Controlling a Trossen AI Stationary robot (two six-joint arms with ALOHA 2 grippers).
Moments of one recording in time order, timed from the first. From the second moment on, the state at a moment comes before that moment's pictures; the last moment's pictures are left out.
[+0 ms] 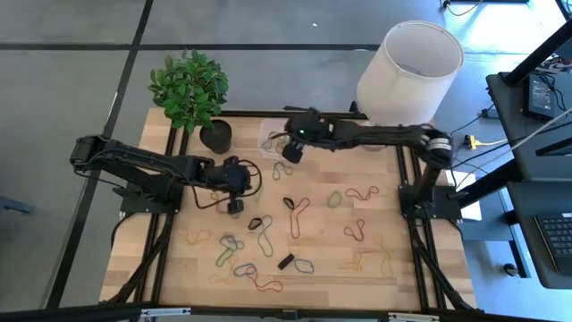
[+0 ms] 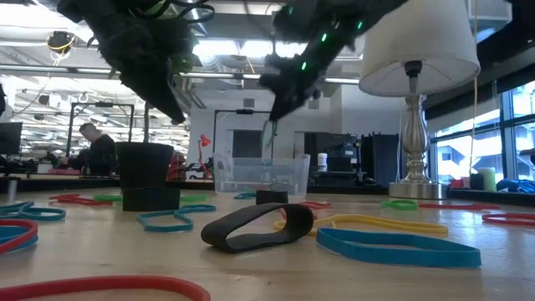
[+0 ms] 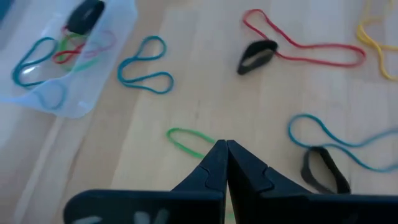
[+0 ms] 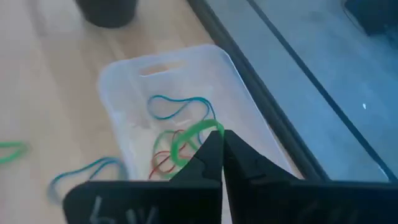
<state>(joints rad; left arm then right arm) -0.05 1.19 0.72 -0.42 -0.20 -0.20 -0.28 1.85 1.41 -0.32 0.35 0.00</state>
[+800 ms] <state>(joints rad) -0.05 1.19 0.72 -0.41 -0.24 -0.33 -0.46 2.11 1.41 -0.22 0.35 0.05</state>
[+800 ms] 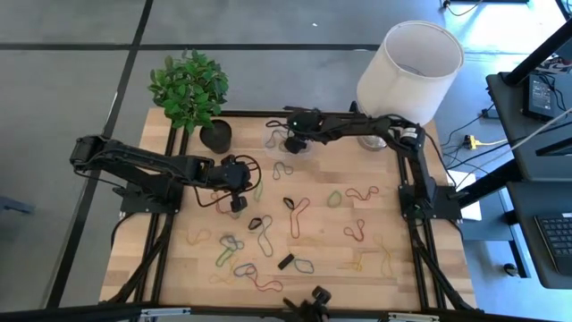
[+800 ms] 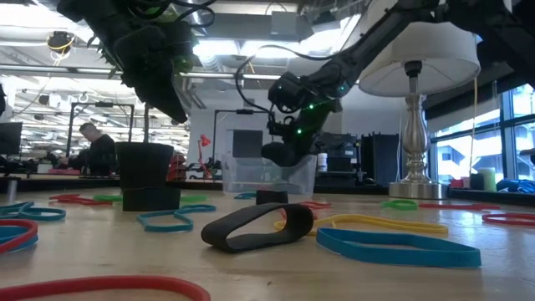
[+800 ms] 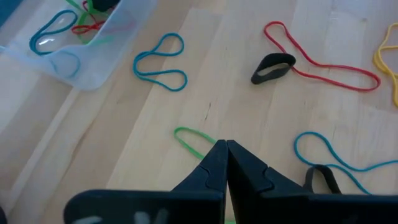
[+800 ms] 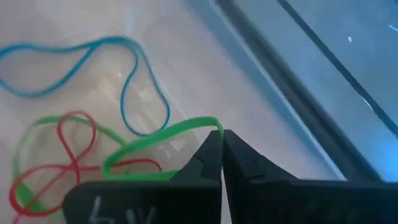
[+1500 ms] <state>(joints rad) -0.05 1.19 0.72 -0.41 -0.22 -0.35 -0.43 2.08 1.41 -0.28 0.33 0.10</state>
